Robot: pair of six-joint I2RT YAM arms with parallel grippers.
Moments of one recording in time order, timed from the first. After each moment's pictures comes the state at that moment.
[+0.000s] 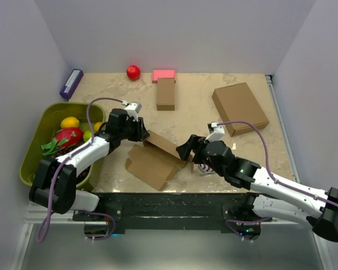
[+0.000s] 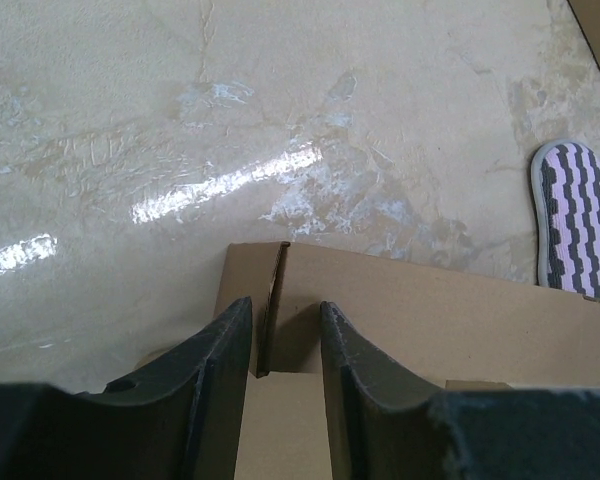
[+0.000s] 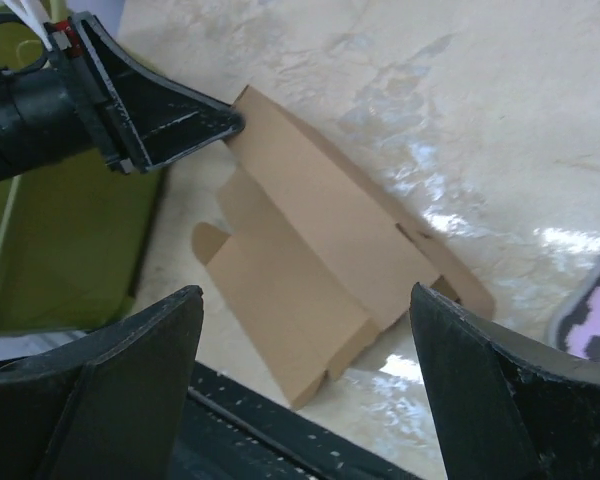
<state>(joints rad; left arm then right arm) -0.36 1.38 0.75 -0.02 0.28 -0.29 0.99 0.91 0.65 -0.16 0.39 0.84</state>
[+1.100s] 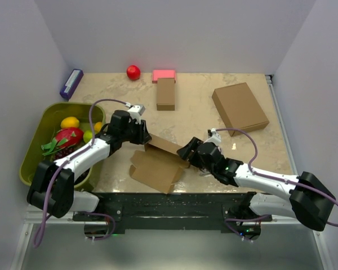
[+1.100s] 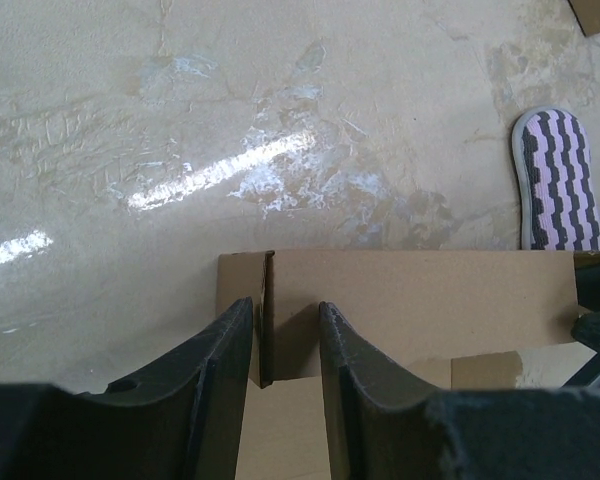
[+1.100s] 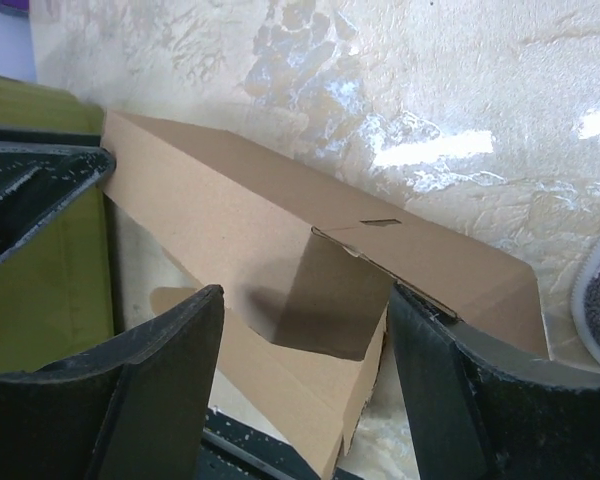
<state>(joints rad) -0.40 1.35 0.75 -0.08 0.28 -0.29 0.90 1.15 0.50 0.07 0.32 1.14</state>
